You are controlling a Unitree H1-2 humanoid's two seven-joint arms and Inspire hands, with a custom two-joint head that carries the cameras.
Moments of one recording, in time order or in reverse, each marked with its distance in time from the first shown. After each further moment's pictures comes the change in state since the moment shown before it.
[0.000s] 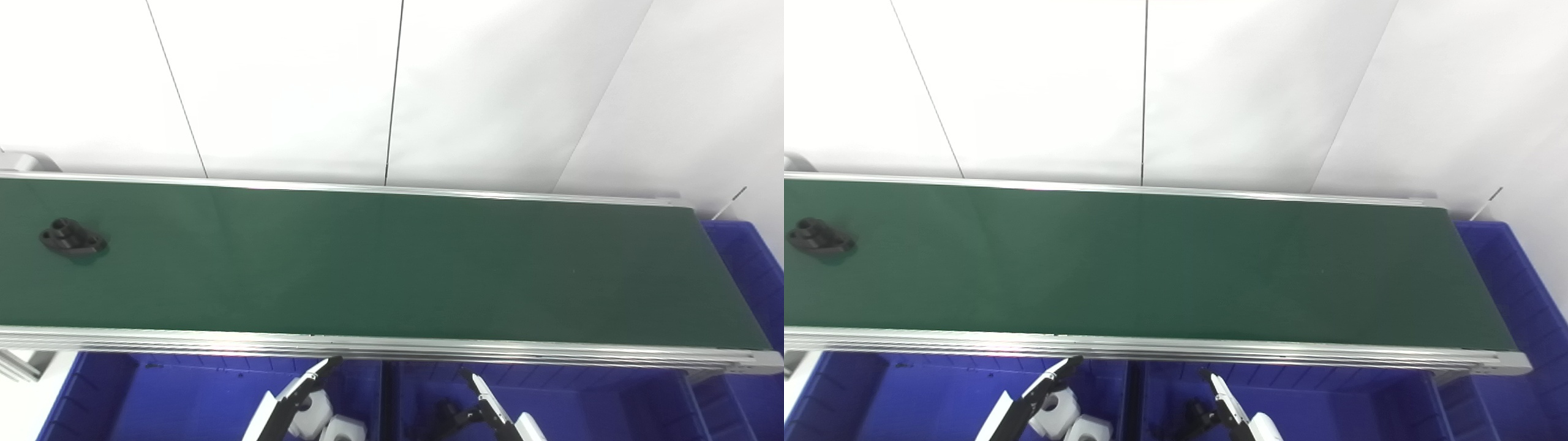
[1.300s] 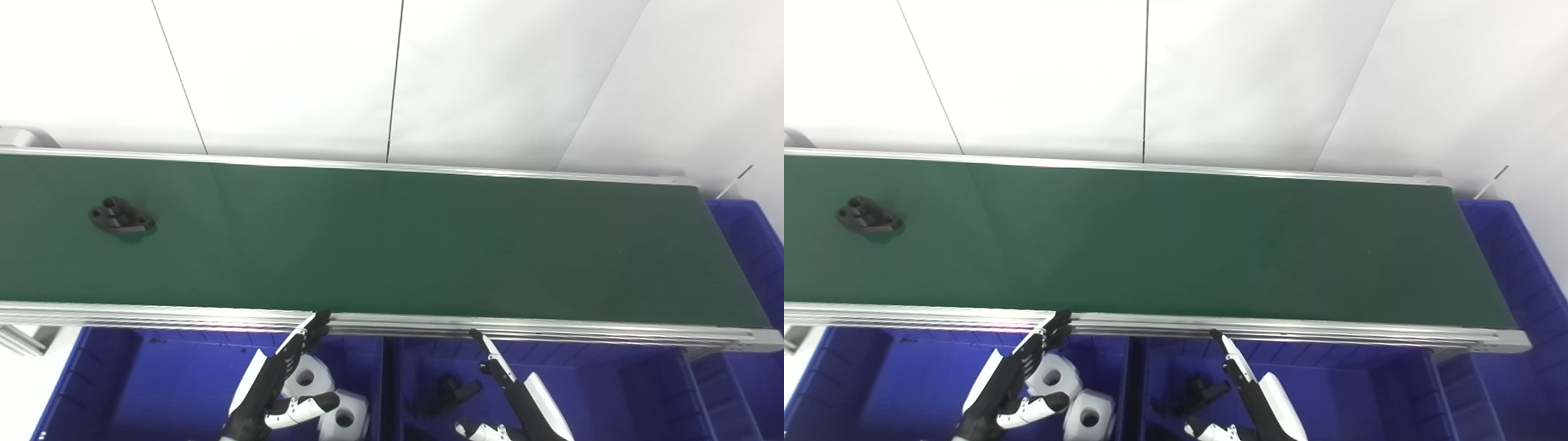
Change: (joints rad) left arm 0.035 -0.072 0.214 -0.054 -0.089 0.000 -0.253; right arm -0.005 0.001 -0.029 -0.082 0.070 0.104 0.058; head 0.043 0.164
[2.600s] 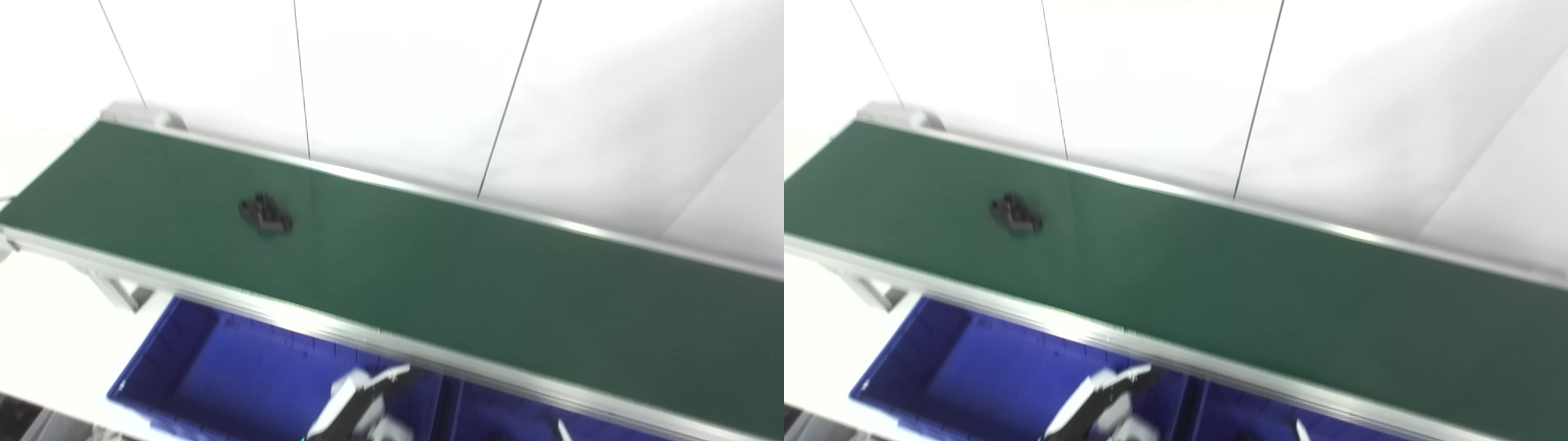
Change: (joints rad) left arm -0.071 0.002 -0.229 0.142 0.136 0.000 0.285; right arm -0.021 -0.048 -0.021 0.183 0.022 -0.124 -0.024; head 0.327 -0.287
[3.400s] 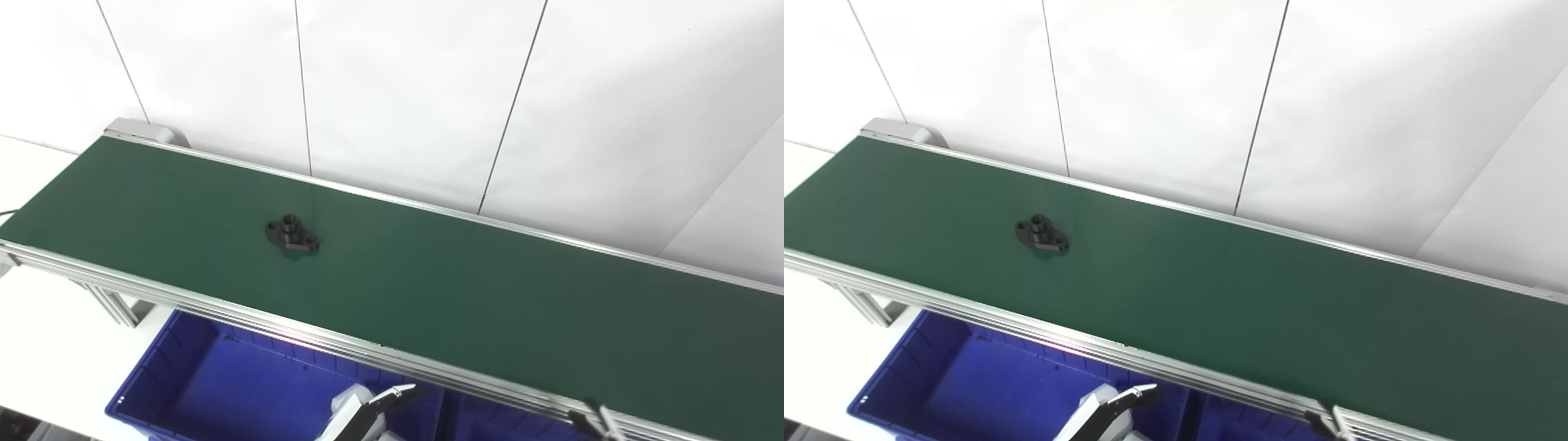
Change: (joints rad) left arm -0.058 0.023 -0.101 0.071 -0.005 0.000 0.111; right arm -0.017 -0.056 0.101 -0.162 -0.009 -0.039 -0.400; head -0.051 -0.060
